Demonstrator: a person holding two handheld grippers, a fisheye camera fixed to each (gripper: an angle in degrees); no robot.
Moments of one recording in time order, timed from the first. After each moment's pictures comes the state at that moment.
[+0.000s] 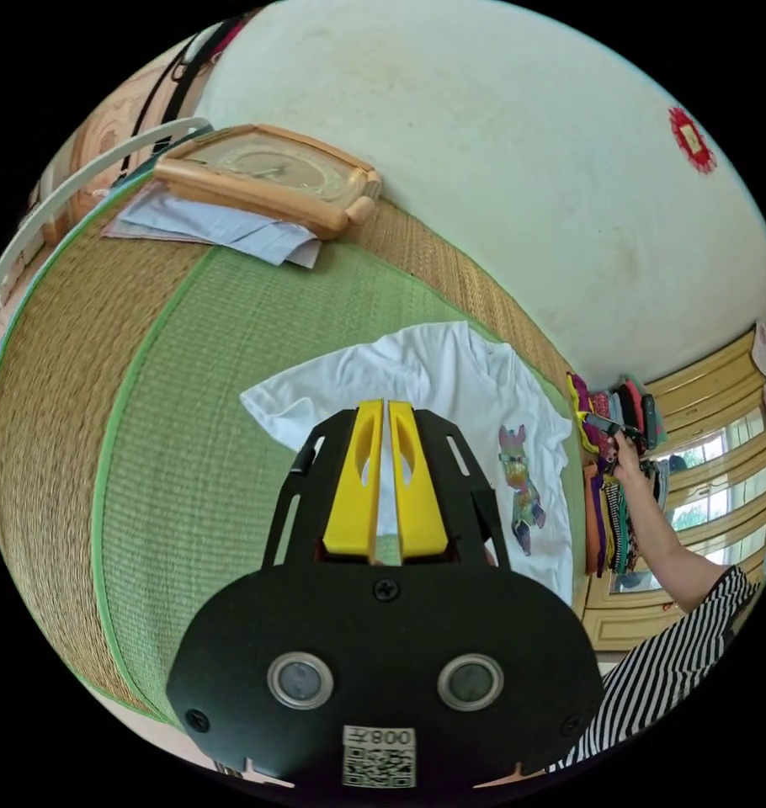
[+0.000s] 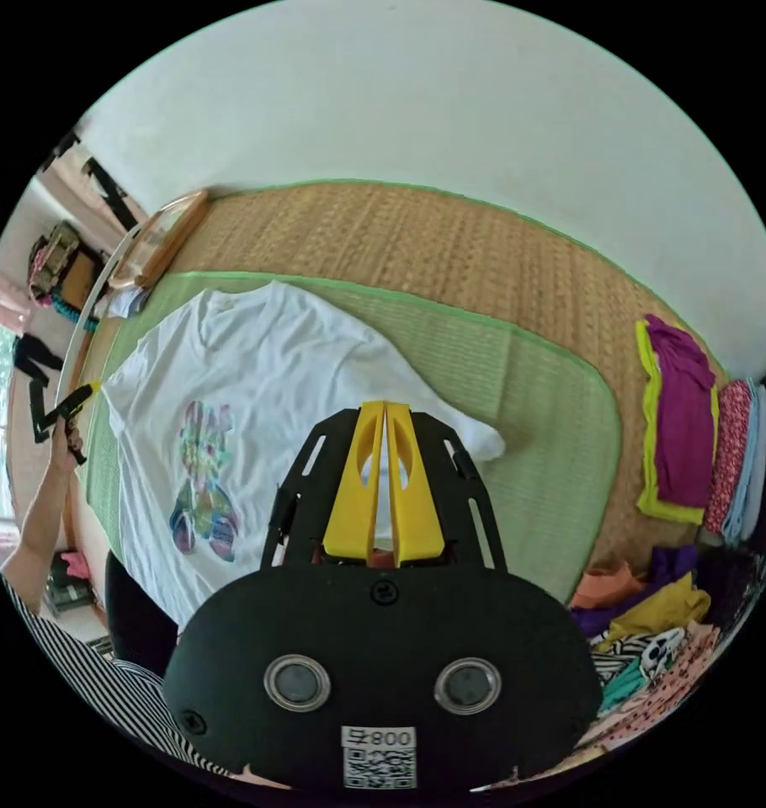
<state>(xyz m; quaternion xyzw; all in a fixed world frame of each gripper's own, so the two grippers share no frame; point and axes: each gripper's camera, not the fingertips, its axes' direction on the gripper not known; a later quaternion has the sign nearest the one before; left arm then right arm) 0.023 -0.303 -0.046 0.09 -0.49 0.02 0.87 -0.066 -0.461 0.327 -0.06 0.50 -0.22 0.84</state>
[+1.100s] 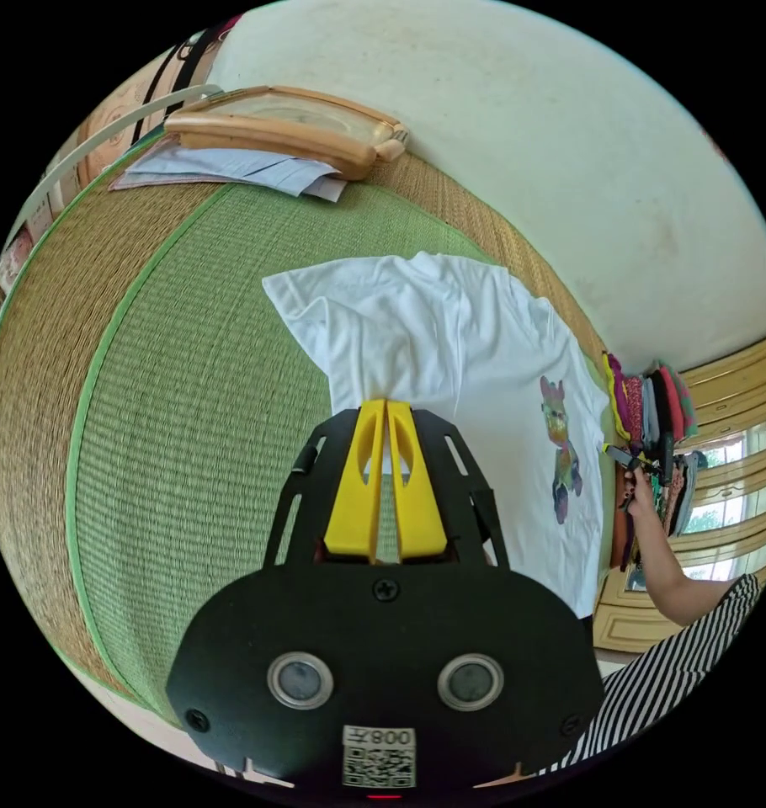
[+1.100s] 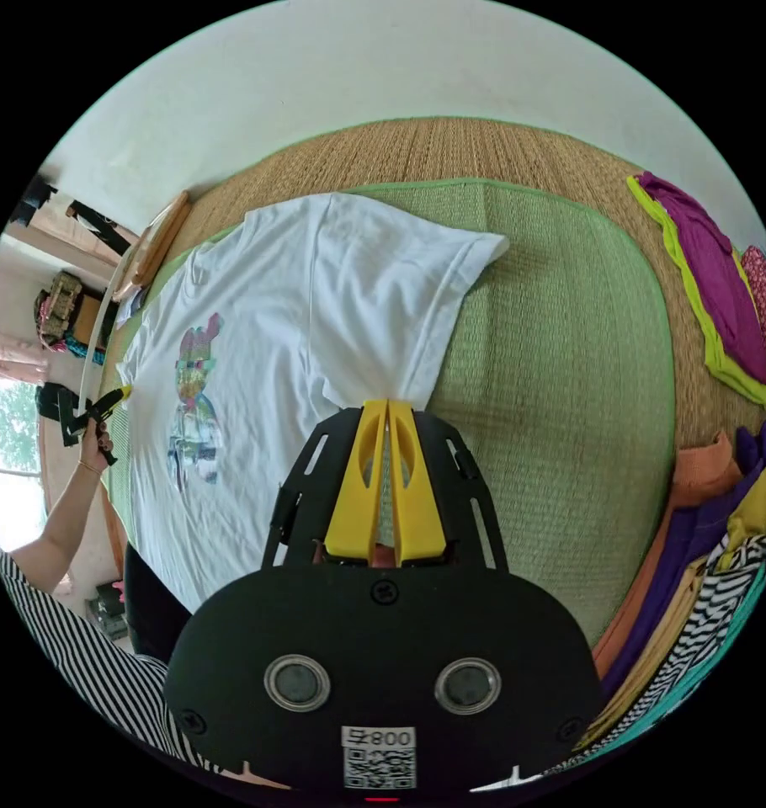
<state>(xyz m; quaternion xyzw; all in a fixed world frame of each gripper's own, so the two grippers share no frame) -0.044 -0.202 -0.057 0.05 -0.53 -0.02 0.84 0.039 -0.322 0.184 -0.05 0.45 -0.12 0.88</state>
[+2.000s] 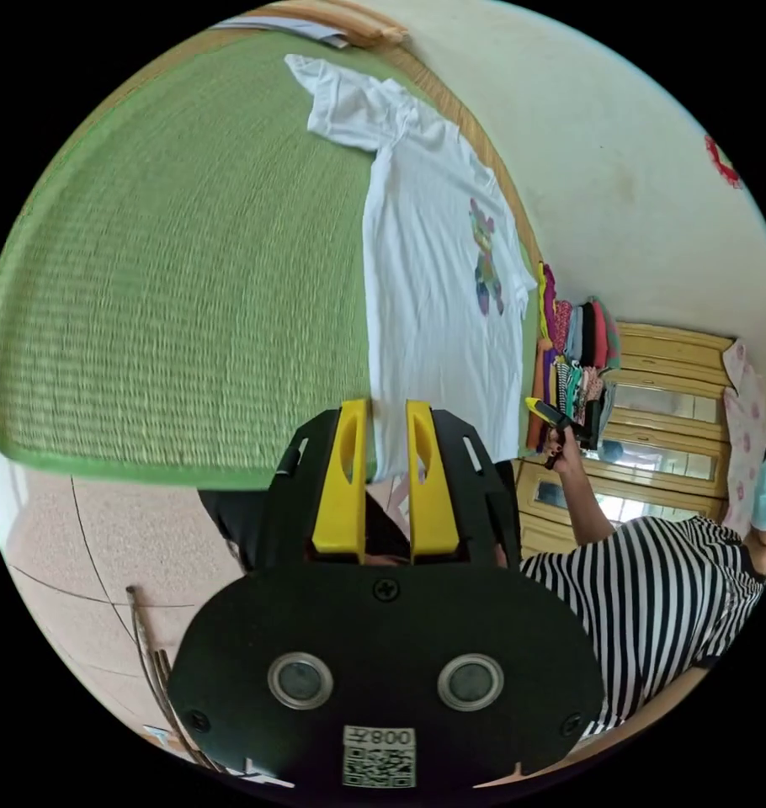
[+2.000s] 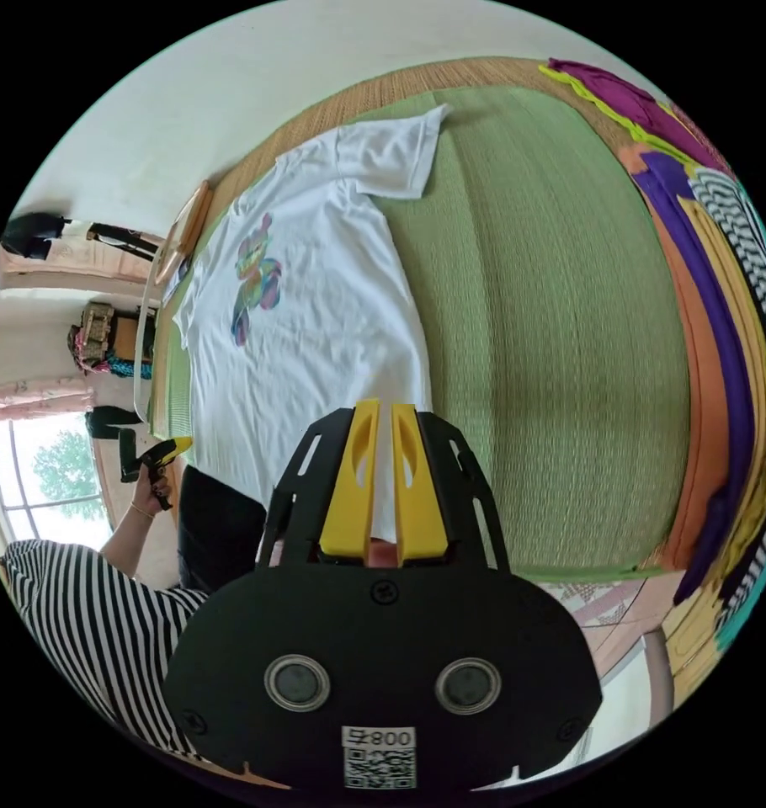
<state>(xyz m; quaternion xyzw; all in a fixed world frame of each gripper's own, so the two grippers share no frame) -0.047 0.022 -0.053 -0.05 -0.37 -0.14 0.92 0.064 -0.096 0.089 -0.07 0.37 -0.02 0.93</state>
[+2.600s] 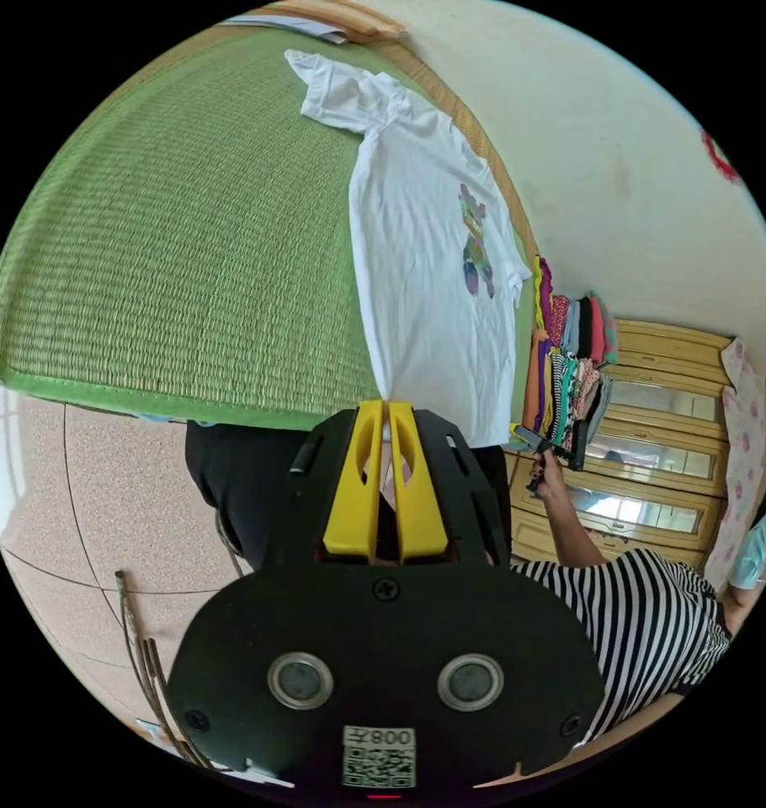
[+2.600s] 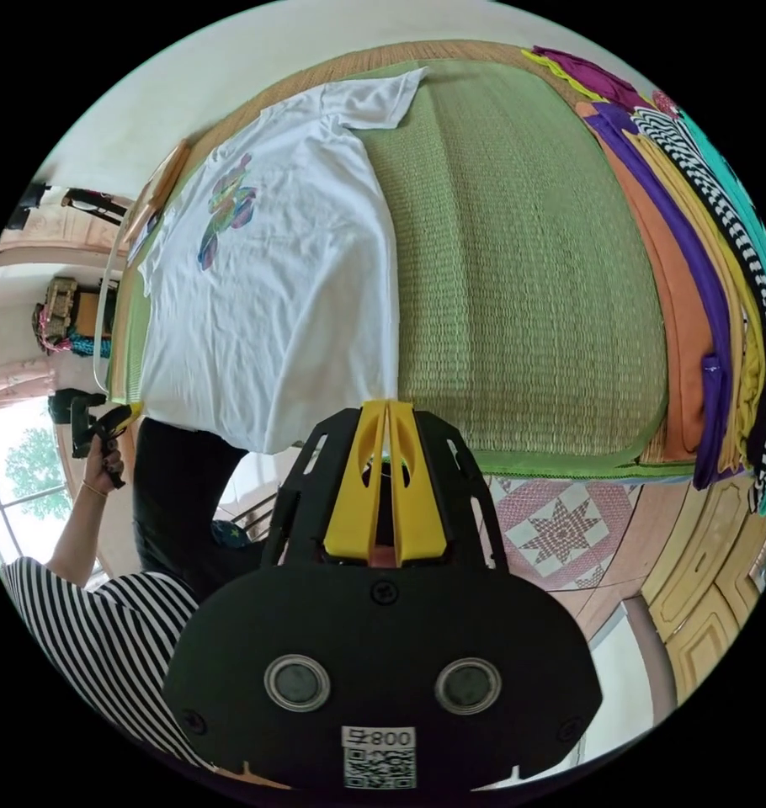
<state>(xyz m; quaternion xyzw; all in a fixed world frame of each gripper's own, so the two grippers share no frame) -0.033 0.039 -0.039 -0.05 -0.37 -0.14 0.92 0.083 -0.030 0.094 -0.10 0.43 -0.02 0.89</state>
